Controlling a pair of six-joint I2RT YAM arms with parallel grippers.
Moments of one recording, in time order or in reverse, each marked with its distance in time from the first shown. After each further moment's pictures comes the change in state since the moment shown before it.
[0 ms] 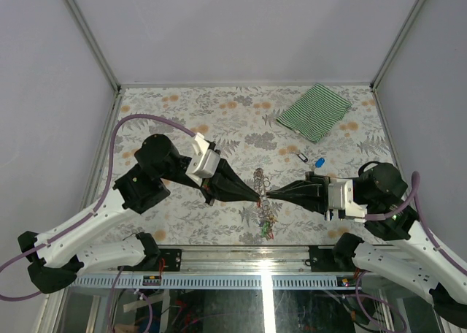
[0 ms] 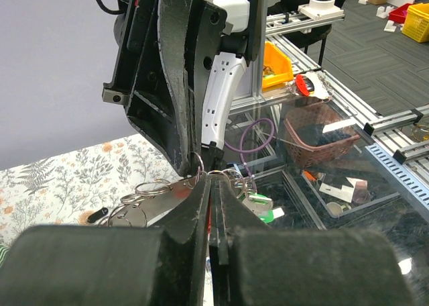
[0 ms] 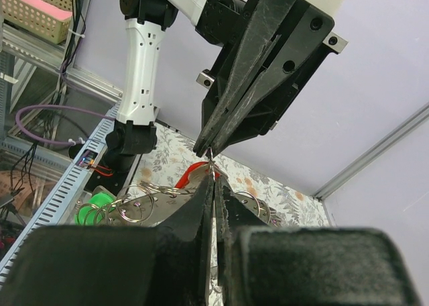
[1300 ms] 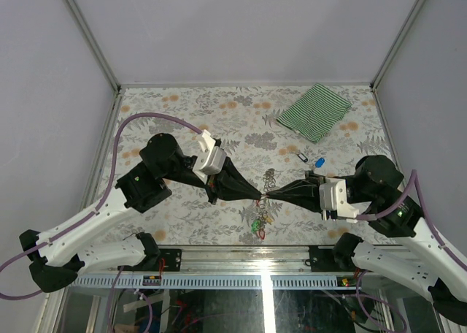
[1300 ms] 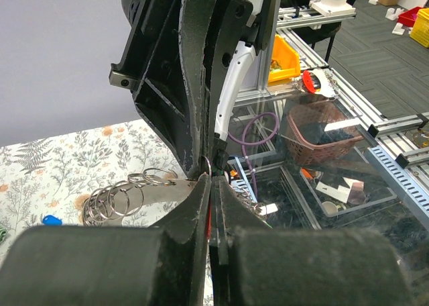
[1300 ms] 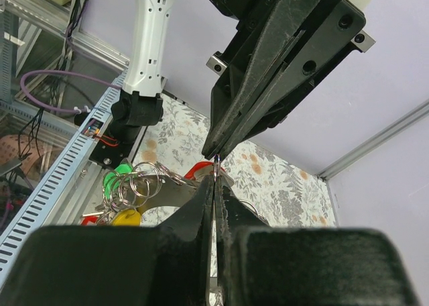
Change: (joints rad) left arm -0.001 0.013 0.002 -0.043 -0.047 -0.007; right arm 0.000 0.045 0.098 -0.228 -0.006 -0.146
